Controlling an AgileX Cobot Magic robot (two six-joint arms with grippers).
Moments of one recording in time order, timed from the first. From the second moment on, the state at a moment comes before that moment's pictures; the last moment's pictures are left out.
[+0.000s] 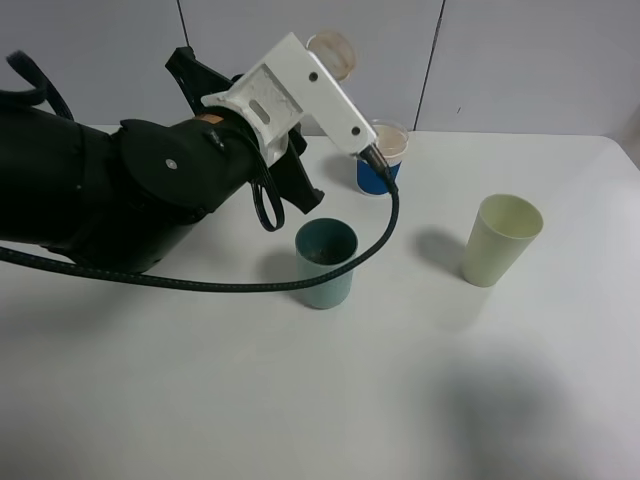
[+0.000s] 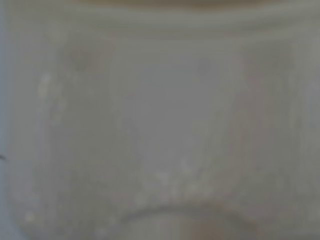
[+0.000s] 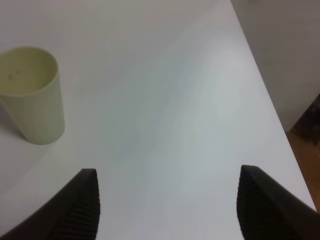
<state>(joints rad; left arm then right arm) -0.97 1.67 -0.86 -1.22 -0.84 1.50 0.01 0.00 -0.50 -0.17 1.06 0.00</state>
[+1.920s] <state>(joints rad) -0.25 1.73 -0.39 0.30 -0.97 -0.11 0.01 0.00 -0.50 -0.17 1.06 0.00</state>
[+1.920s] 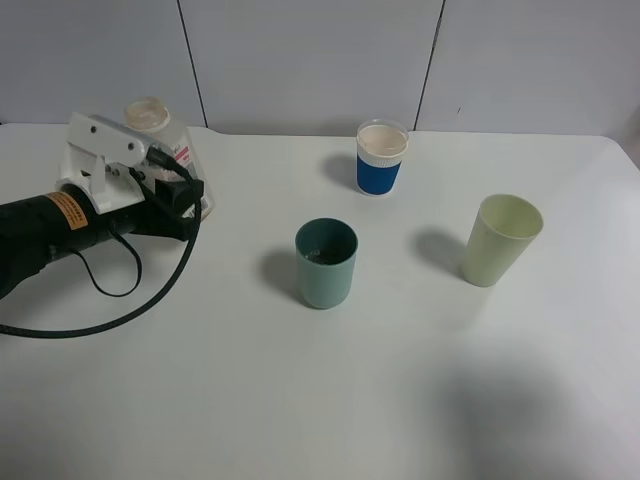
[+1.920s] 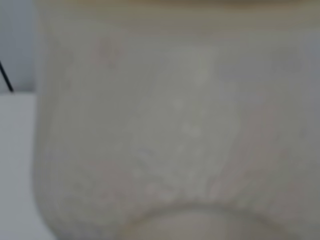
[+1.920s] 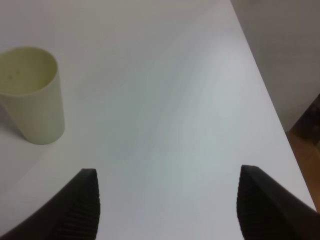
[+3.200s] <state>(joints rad) -0.22 2.00 -0.38 0.37 -1.20 0.02 0.01 0.00 -0.50 -0.17 1.06 0.00</state>
